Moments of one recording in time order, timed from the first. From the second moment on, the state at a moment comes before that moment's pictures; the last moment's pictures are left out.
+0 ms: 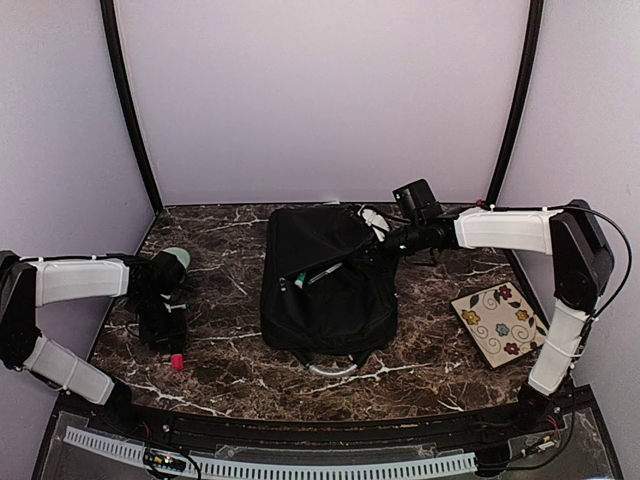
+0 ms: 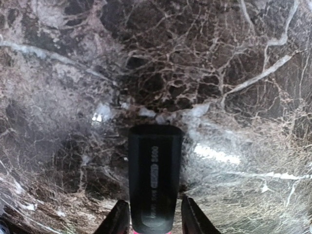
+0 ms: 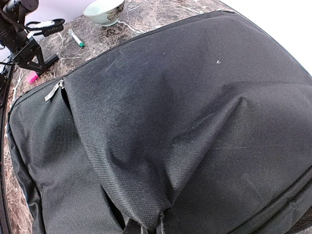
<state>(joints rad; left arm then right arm) -0.33 1.36 0.69 -0.86 -0.02 -0.74 0.60 1.80 1.26 -0.22 -0.54 -0.27</state>
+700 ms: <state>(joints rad) -0.68 1.33 0.87 -0.77 0.02 -0.77 0.60 1.81 1.26 -0.22 -0.55 -0.27</state>
